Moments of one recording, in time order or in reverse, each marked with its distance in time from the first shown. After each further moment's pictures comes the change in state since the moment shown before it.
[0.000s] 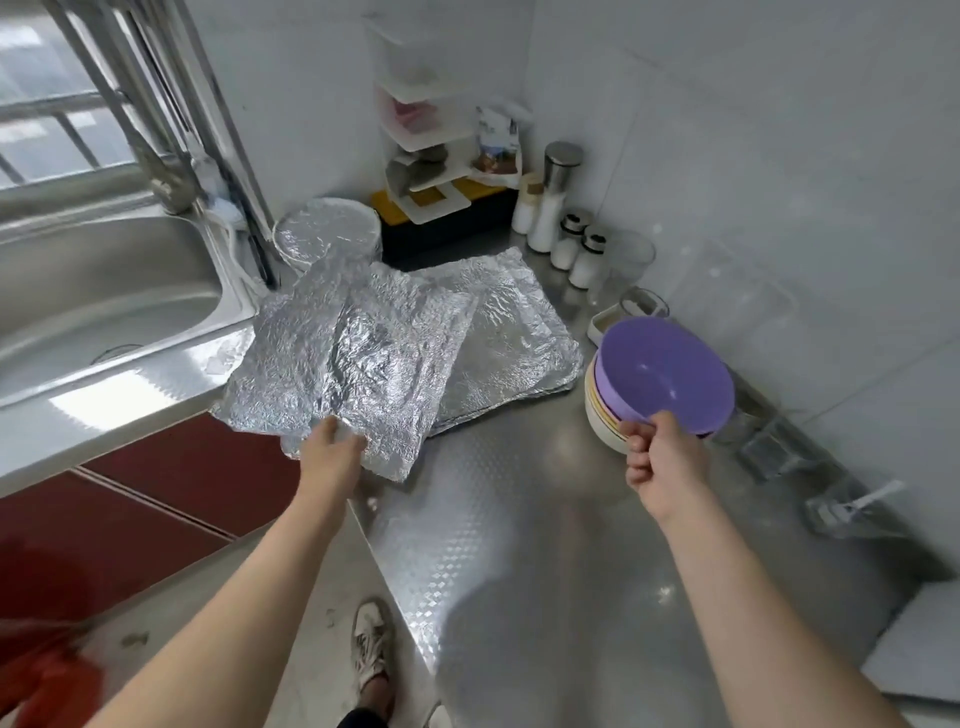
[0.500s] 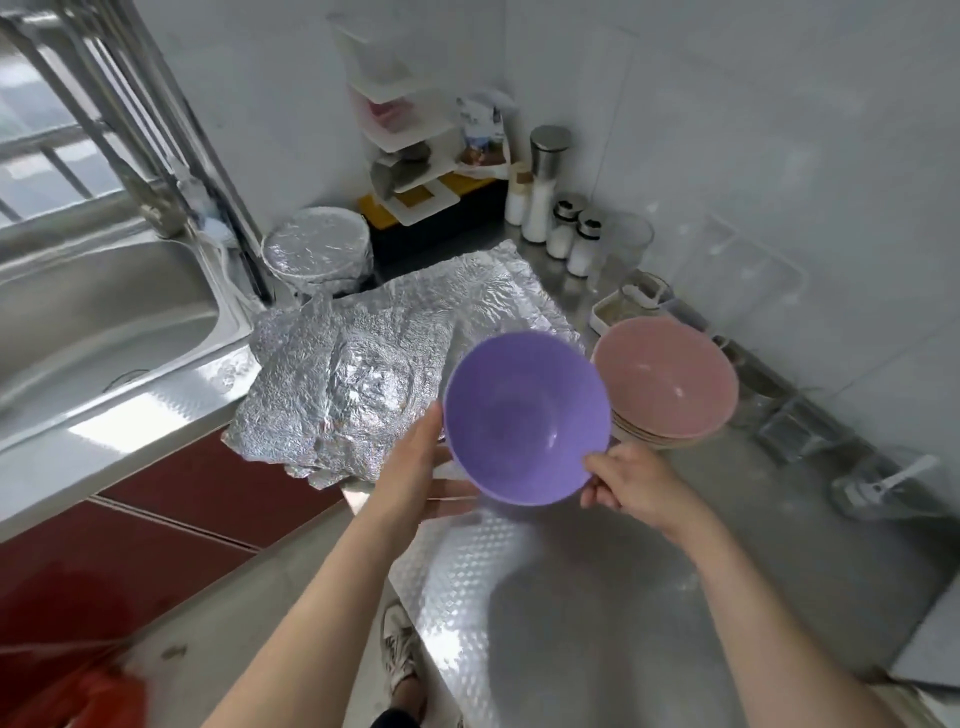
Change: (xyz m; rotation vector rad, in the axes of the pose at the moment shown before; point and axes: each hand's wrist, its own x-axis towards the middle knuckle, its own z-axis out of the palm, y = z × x) left_hand -0.065 0.033 0.046 -0.089 -0.513 -0.026; right_hand -0.026 0.014 -0.006 -0.795 -0.454 -0.285
